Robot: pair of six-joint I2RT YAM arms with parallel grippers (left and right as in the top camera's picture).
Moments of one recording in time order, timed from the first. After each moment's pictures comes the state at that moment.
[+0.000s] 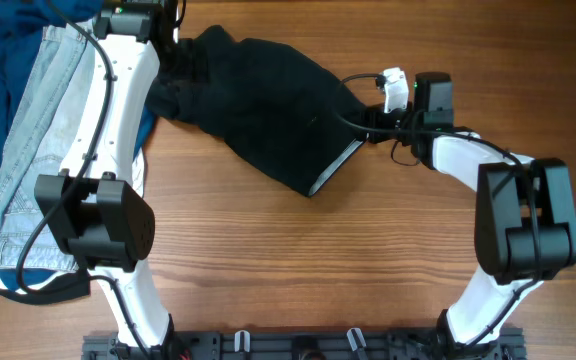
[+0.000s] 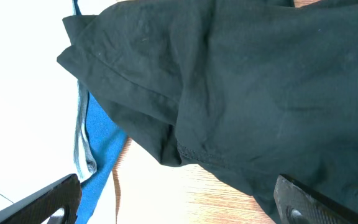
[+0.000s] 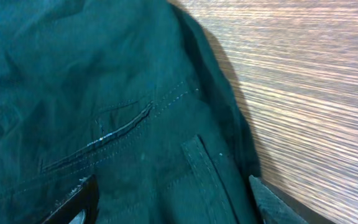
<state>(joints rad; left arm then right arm) -0.12 2.06 2.02 -1.19 -0.16 -0.17 0.09 1.95 1.01 0.13 -0.54 0.02</state>
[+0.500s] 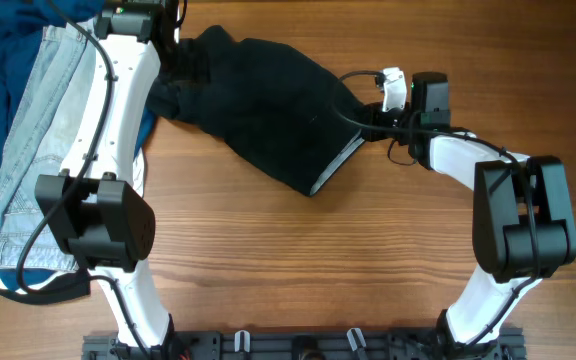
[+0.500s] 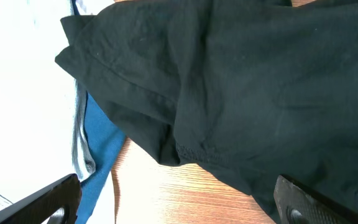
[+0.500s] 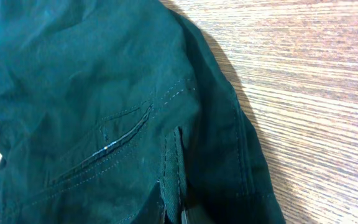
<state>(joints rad) -0.12 2.06 2.02 -1.19 -0.16 -0.17 0.10 1.96 1.01 0.16 -0.54 0.11</state>
